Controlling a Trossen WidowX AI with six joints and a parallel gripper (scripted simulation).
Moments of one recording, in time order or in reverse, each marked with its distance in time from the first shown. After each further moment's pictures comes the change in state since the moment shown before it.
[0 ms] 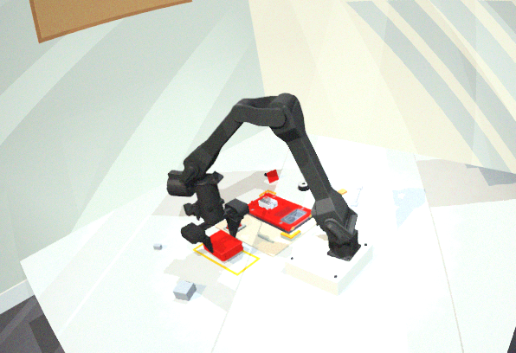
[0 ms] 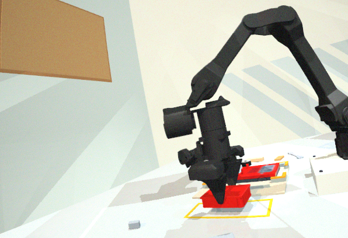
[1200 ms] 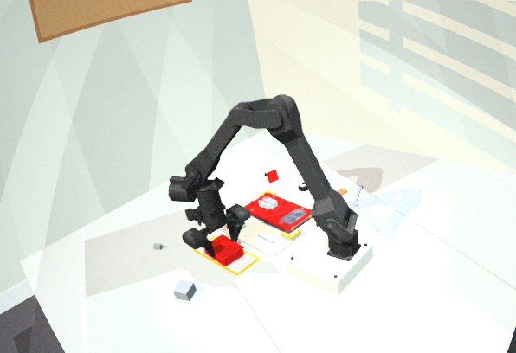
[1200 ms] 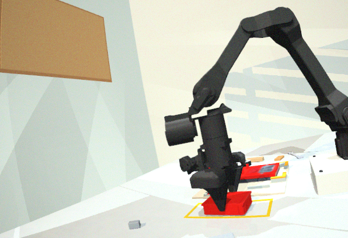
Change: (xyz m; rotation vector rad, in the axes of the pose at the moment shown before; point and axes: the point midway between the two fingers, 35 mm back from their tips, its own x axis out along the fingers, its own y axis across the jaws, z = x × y) arm 0.017 0.000 0.000 0.000 0.000 0.000
